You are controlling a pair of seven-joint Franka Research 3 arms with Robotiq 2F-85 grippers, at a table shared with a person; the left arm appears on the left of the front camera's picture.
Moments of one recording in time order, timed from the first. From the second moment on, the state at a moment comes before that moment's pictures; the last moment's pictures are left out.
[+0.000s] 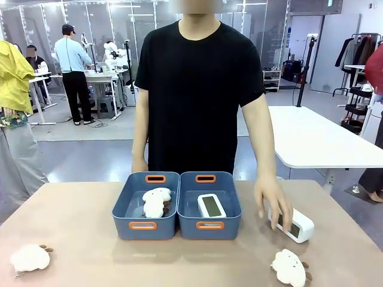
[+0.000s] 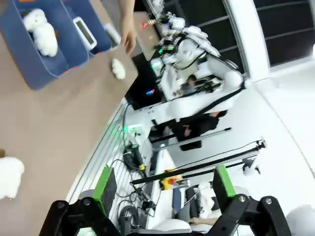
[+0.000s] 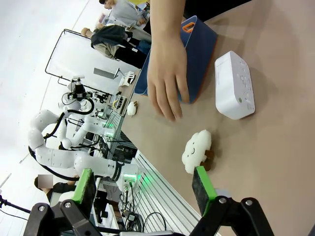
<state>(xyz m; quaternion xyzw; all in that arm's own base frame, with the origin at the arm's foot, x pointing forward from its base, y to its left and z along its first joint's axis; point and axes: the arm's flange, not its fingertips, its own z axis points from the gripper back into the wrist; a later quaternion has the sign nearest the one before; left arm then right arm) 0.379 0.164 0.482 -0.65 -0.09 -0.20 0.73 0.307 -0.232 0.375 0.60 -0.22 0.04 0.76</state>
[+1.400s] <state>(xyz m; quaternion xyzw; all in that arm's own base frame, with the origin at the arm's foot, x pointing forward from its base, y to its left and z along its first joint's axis) 0.341 0.269 0.422 -0.67 -0.17 -0.04 0.72 0.308 -0.232 0.376 0.60 -0.22 0.04 0.76</state>
